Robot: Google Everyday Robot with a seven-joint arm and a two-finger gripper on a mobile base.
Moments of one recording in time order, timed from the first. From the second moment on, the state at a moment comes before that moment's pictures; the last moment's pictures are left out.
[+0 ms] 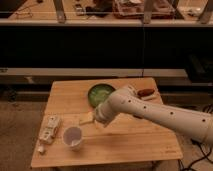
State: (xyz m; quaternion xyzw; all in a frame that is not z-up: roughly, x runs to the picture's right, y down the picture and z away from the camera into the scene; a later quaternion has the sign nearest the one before) arm -0.063 0.171 0.725 -0.01 -0.40 -0.63 0.67
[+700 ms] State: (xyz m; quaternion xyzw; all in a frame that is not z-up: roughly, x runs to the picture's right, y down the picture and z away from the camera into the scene) arm -0.085 0.199 0.719 -0.01 -0.39 -0.67 0.63
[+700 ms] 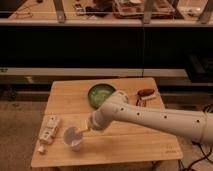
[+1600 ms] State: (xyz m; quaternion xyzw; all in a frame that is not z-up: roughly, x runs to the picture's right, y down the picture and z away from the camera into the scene) arm -0.116 0.234 0.744 -0.05 -0.38 -0.69 0.61
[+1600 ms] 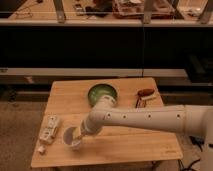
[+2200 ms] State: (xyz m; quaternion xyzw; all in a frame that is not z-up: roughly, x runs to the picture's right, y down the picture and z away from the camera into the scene) arm -0.120 0.234 0.695 -0.03 -0.41 -0.68 0.61
